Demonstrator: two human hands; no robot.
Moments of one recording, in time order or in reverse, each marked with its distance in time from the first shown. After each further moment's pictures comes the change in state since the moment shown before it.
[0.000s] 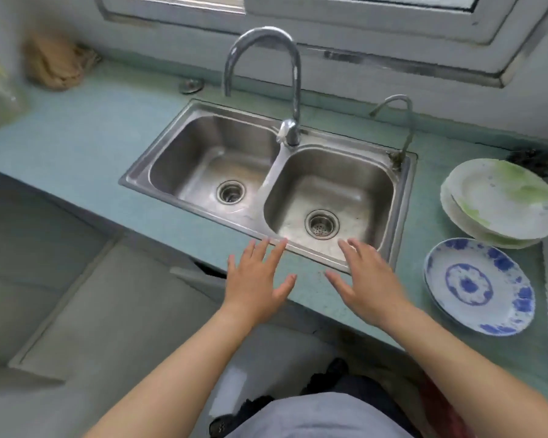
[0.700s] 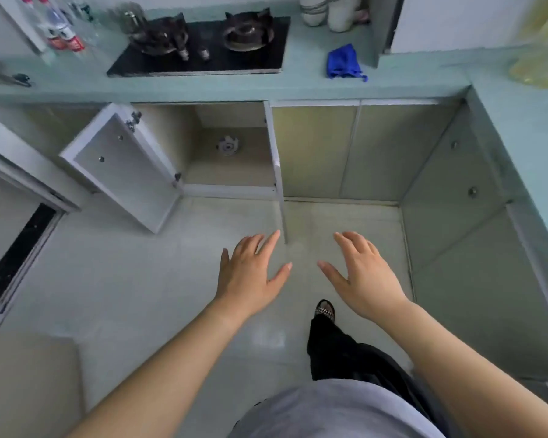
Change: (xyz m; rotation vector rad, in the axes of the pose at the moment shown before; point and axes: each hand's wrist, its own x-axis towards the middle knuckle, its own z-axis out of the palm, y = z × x) left_hand -0.441 -0.435 -0.028 -0.224 0.437 -1.177; right_hand -0.087 -0.589 0.261 -0.179 -0.437 -1.155
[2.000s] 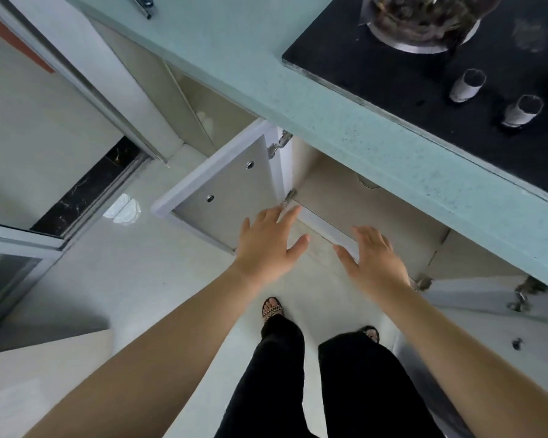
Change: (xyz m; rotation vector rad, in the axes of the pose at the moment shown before) left_hand 0.511 -0.569 -0.095 -0.107 0.004 -0.444; right_hand 0.746 -0.343 0.231 -0.162 -0.412 -0.212
